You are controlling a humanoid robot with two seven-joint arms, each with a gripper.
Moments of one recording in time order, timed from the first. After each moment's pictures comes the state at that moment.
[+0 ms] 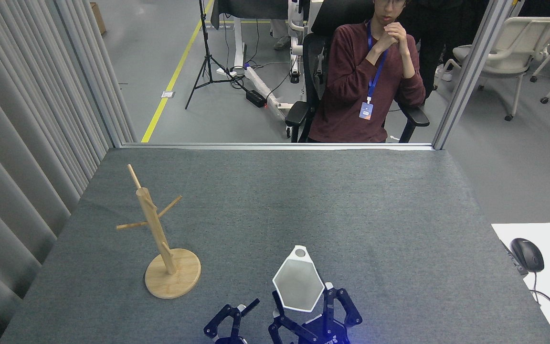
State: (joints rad) left arm 0.16 -0.06 -0.21 -1.58 -2.02 -0.56 0.50; right arm 0.20 0.19 0.26 -1.66 1.85 -0.19 -0.42
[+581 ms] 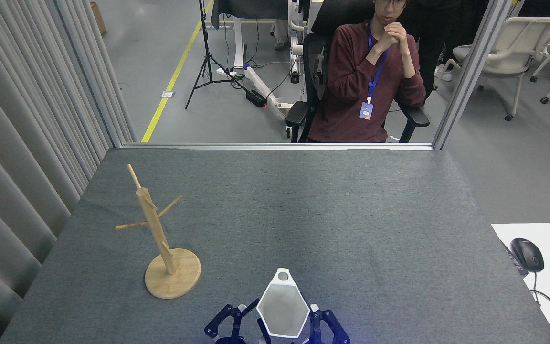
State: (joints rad) left arm 0.16 -0.06 -0.21 -1.58 -2.02 -0.55 0.50; right arm 0.26 0.15 0.35 -1.66 1.85 -0.19 -0.43
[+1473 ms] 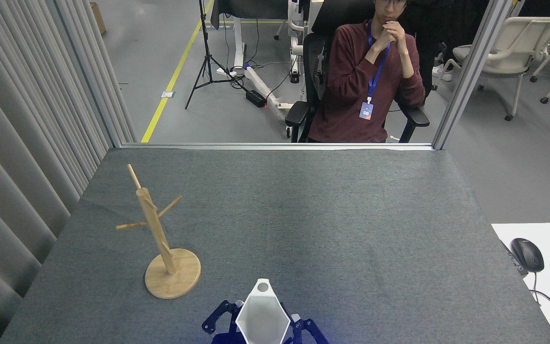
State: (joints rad) left arm 0.15 -0.06 -0.21 -1.58 -2.02 -0.55 0.50; right arm 0.27 0.15 0.44 -1.64 1.91 -0.13 -0.44
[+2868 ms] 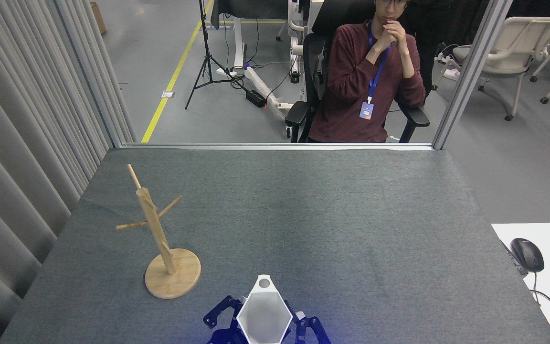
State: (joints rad) left arm 0.14 -0.05 -0.21 -1.62 -2.02 -0.55 0.50; right arm 0.26 0.15 0.43 -1.65 1.90 -0.14 -0.47
